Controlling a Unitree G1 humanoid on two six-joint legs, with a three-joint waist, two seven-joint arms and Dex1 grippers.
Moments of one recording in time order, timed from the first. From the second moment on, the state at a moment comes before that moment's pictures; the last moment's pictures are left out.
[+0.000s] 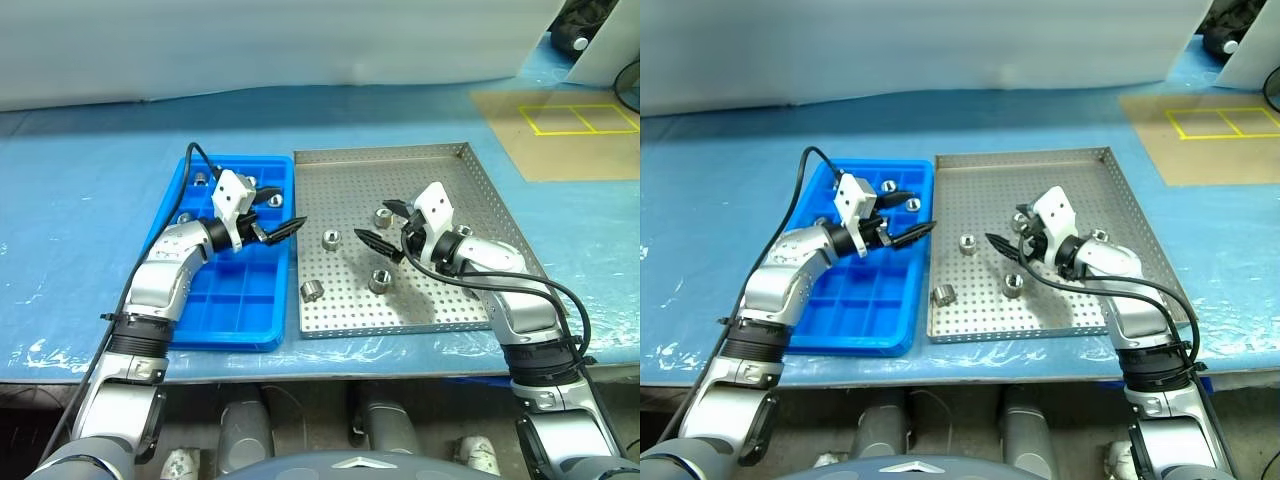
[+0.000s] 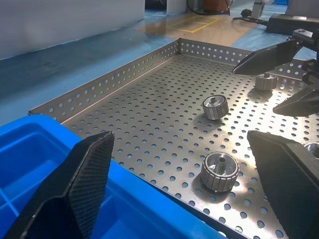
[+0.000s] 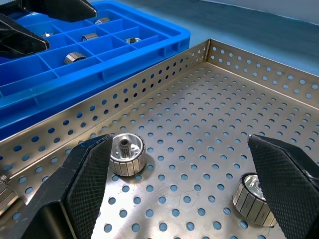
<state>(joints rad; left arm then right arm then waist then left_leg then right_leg) -0.50 0.39 -0.02 0.12 -0.33 0.25 -0.84 -0.38 -0.47 0.04 -0.13 0.25 0.48 0.69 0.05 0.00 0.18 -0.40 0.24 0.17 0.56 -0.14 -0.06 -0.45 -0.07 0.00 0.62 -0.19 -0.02</state>
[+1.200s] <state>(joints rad) -0.89 0.44 -0.27 0.41 -0.25 0.11 -1.41 -0.24 -0.73 -0.03 -0.36 0.42 0.61 0.92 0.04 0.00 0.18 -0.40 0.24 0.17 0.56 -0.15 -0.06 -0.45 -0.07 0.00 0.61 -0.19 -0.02</state>
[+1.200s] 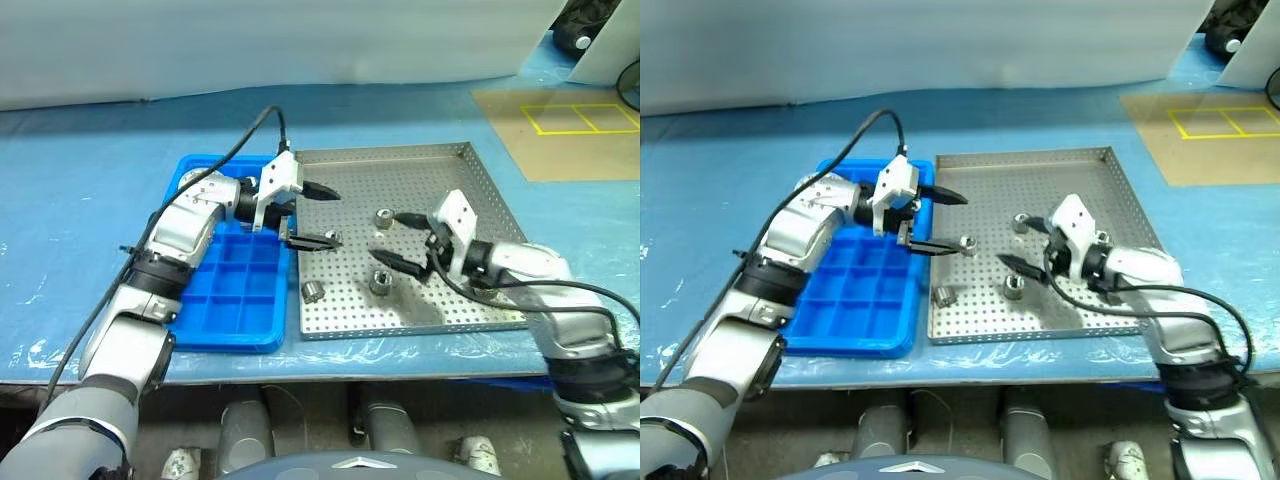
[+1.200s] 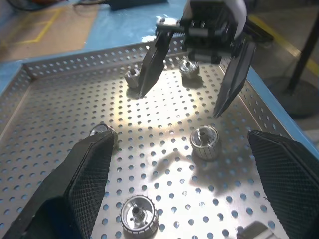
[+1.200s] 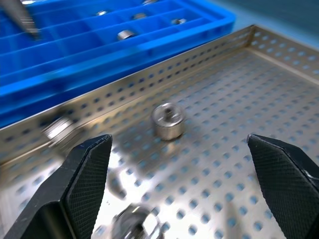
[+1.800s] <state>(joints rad) -1.01 0.58 -0.67 0.48 -0.31 -0.06 -1.61 -0.06 -0.86 -0.07 -0.60 0.49 0.69 0.87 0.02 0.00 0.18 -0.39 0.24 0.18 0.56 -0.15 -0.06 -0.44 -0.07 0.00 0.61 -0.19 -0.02</state>
